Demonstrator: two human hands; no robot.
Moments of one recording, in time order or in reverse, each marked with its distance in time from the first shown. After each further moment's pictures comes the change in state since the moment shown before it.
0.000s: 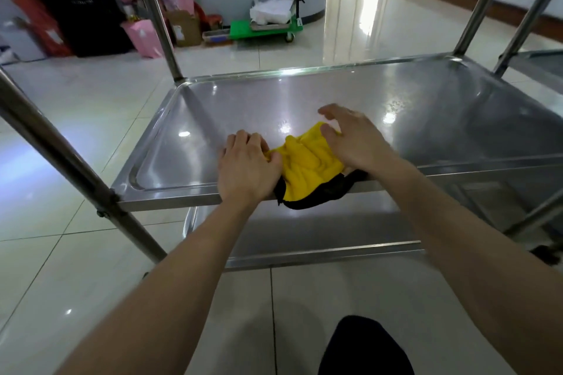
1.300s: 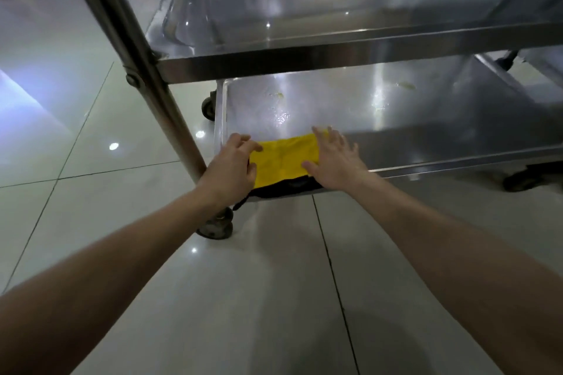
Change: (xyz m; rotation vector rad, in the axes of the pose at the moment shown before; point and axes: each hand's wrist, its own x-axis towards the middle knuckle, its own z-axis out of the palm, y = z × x) left_hand -0.102 -0.252 0.070 -0.136 -0.436 0.189; right_hand -0.075 0.020 0.314 -0.331 -0.304 0.218
